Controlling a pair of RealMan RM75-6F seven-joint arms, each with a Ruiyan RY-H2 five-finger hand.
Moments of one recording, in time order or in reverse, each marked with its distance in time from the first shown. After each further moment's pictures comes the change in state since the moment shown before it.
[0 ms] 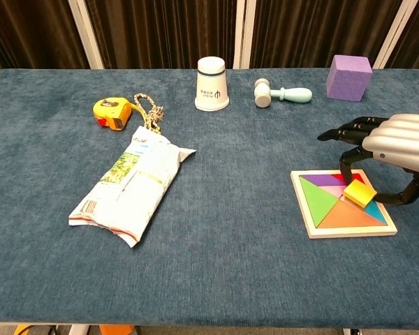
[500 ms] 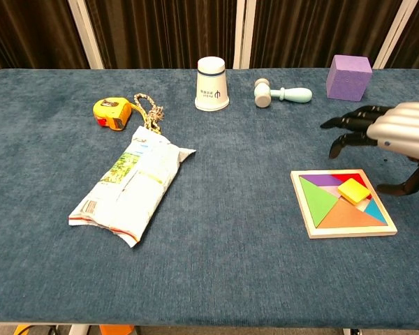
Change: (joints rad) left arm 0.003 0.004 -0.001 -0.001 0.000 0.004 -0.006; right arm -0.006 0.028 0.010 -0.021 -0.004 0.041 0.029
